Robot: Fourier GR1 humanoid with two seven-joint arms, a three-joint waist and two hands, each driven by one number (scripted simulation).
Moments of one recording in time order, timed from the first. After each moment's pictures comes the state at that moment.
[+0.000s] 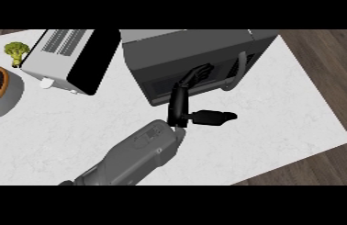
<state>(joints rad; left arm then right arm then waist) -0.81 0.00 -0.85 -0.88 0.89 0.82 -0.59 -0.25 -0.67 -0.28 -1.64 -0.10 0.43 -0.53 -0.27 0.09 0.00</state>
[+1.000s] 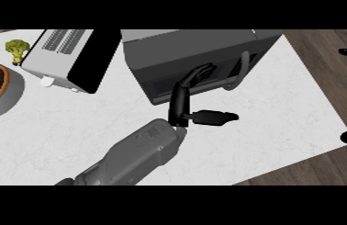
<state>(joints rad) -0.84 0.00 -0.87 -0.86 0.97 0.79 -0.68 -0.30 -0.57 -0.25 -1.43 -0.41 0.60 -0.45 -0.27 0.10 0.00</state>
